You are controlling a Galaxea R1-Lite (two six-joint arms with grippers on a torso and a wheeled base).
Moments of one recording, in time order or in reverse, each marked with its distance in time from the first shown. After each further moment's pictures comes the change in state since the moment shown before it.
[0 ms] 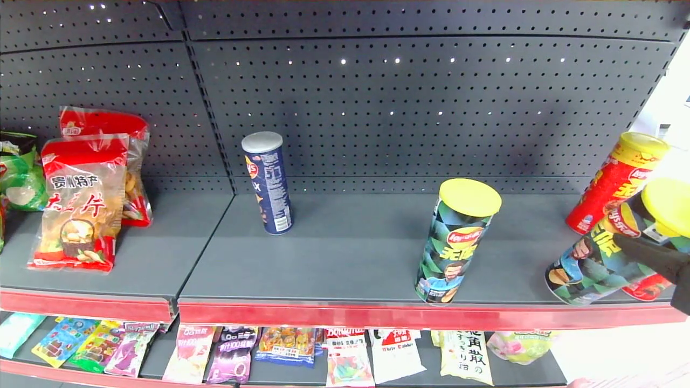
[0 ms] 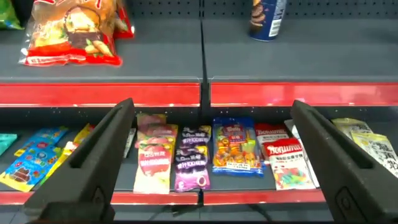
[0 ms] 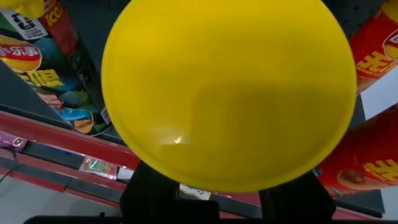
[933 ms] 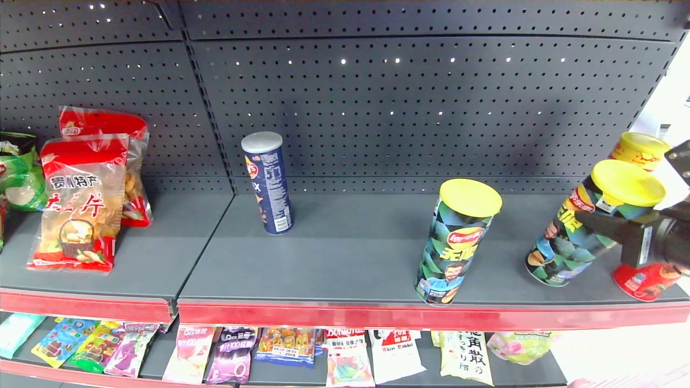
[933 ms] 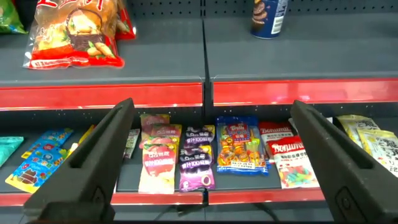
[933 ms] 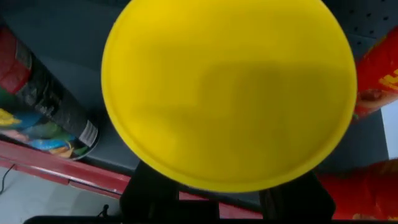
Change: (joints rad) left arm -0.002 -0.001 0.000 0.001 0.010 0.023; right arm -0.009 0.239 -0.151 -0.007 0.002 0.009
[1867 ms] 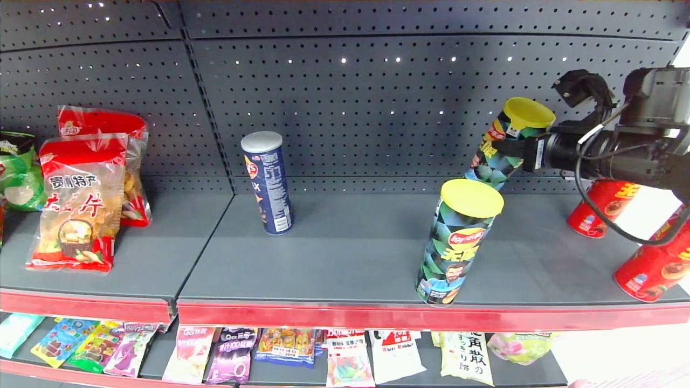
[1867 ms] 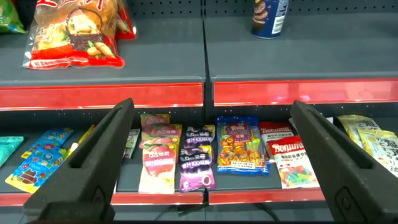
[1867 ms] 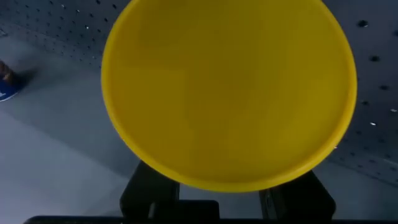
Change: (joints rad) left arm 0.000 0.000 0.000 0.000 0.000 0.000; right arm 0.053 0.490 -0.542 -0.034 0.154 0.017
